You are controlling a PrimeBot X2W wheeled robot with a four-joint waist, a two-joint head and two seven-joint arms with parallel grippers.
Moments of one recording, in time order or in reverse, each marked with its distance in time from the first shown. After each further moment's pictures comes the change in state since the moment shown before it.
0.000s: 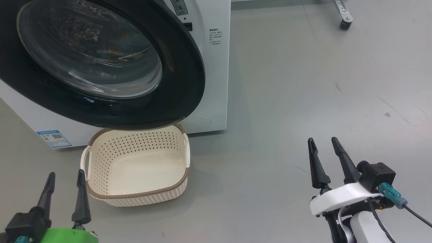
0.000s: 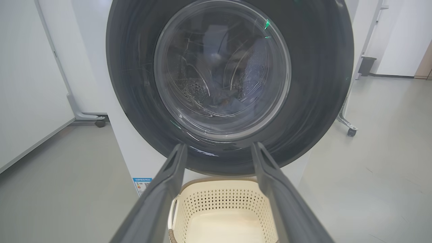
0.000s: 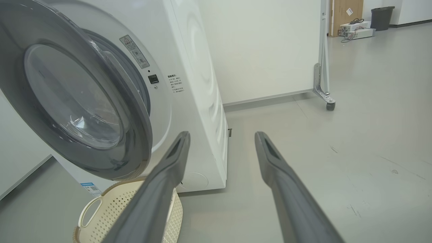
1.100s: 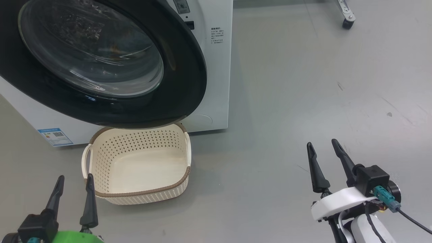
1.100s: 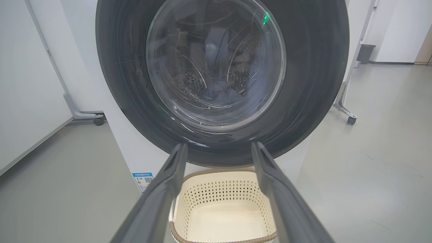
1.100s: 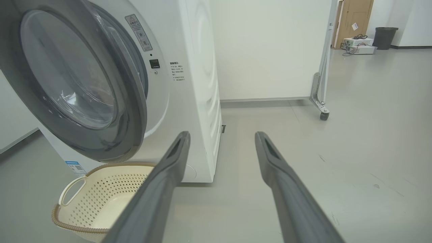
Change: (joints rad) left arm 0.001 -0.069 0.048 0.029 0.114 -0.028 0.000; right arm 0.017 -0.017 0.002 -0.008 -0.116 -0.017 0.000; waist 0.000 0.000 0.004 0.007
